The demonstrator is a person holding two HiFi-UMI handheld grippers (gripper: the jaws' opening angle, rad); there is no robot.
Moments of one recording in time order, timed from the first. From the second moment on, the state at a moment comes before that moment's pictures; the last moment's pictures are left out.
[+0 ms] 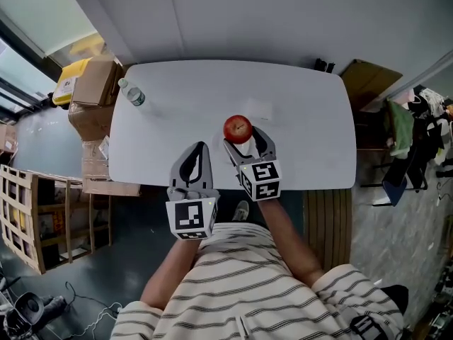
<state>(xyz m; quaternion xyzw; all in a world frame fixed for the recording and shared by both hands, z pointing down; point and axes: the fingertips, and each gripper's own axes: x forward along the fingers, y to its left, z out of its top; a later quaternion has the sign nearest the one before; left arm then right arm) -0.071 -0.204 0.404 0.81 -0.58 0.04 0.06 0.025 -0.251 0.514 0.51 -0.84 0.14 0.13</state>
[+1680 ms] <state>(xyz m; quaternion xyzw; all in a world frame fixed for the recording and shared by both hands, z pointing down) -0.067 -0.209 0.377 0.83 -0.56 0.00 0.05 0.024 -0.229 0.384 0.54 -0.84 0.06 0.04</state>
